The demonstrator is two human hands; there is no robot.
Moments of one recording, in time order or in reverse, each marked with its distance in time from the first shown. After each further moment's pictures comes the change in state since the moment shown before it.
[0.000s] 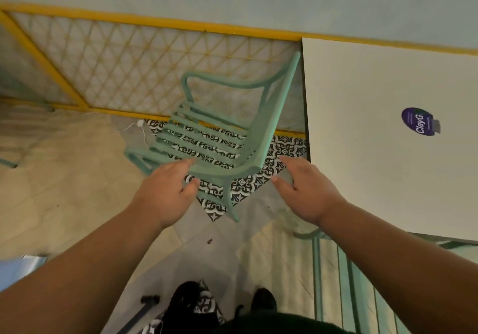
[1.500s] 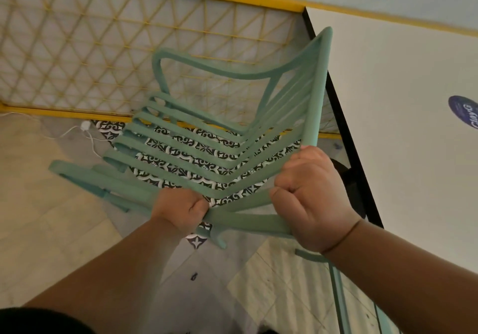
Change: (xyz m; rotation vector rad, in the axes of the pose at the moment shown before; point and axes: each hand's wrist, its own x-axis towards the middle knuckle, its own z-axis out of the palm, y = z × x) left_hand 0.237 -0.111 0.193 0.107 -0.042 0.292; right_hand 0.155 -0.009 0.101 -0.100 0.512 -0.438
